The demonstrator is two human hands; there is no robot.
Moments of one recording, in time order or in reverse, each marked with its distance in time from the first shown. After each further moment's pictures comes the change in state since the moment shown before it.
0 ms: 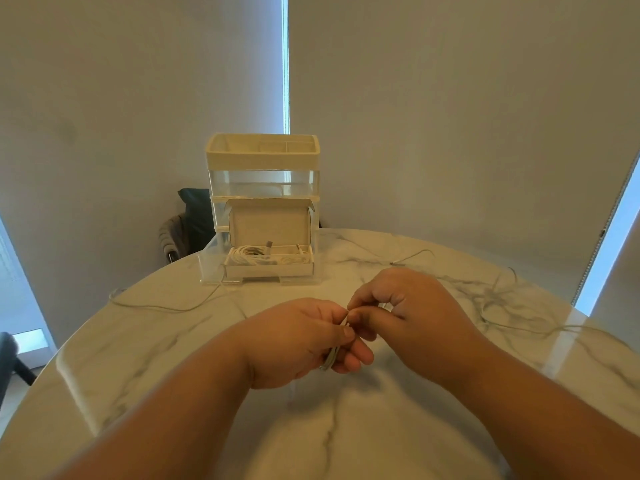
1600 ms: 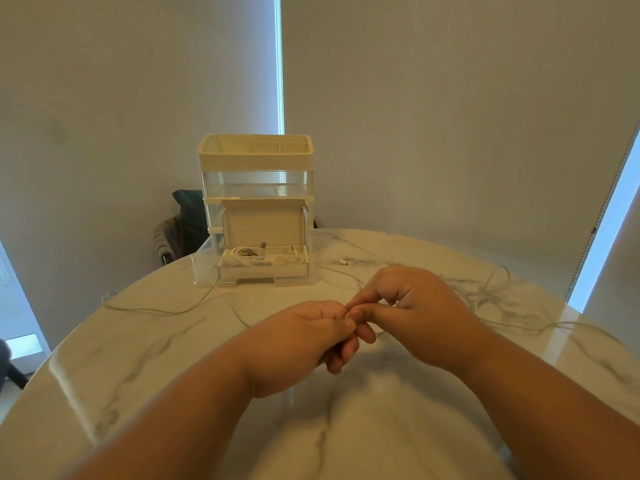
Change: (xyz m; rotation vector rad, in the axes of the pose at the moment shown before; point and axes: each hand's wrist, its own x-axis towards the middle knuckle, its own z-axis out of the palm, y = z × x) left_hand 0.001 0.002 0.010 0.193 0.067 0.056; right_hand 0.000 0.019 -0.006 0.229 -0.028 0.027
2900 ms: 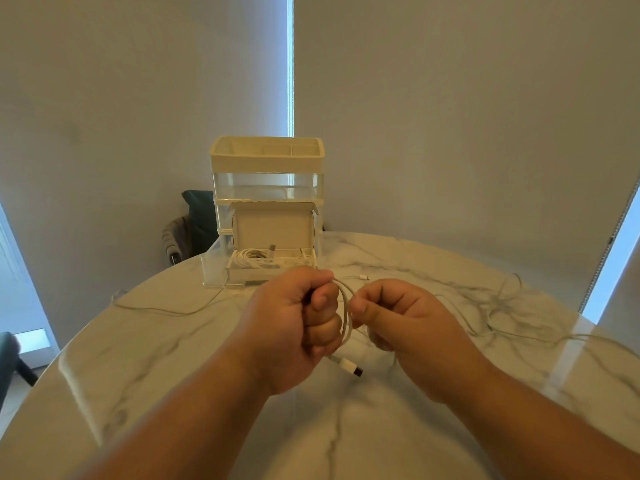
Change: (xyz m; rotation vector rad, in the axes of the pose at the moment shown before) left_hand -0.008 0.018 0.000 -0.702 0.235 0.163; right_hand -0.004 -0.008 0.033 0.680 0.071 0.220
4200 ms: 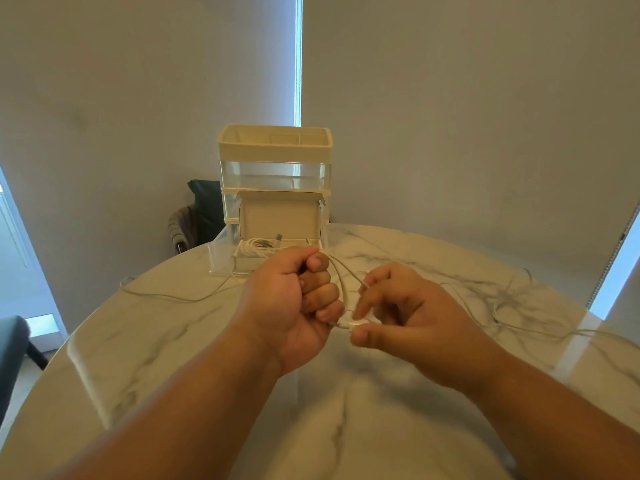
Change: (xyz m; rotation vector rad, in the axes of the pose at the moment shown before) left_hand 0.009 0.001 -0.005 -0.373 0.150 -0.008; right_hand -0.004 -0.007 -0.007 -0.325 -0.108 -0.132
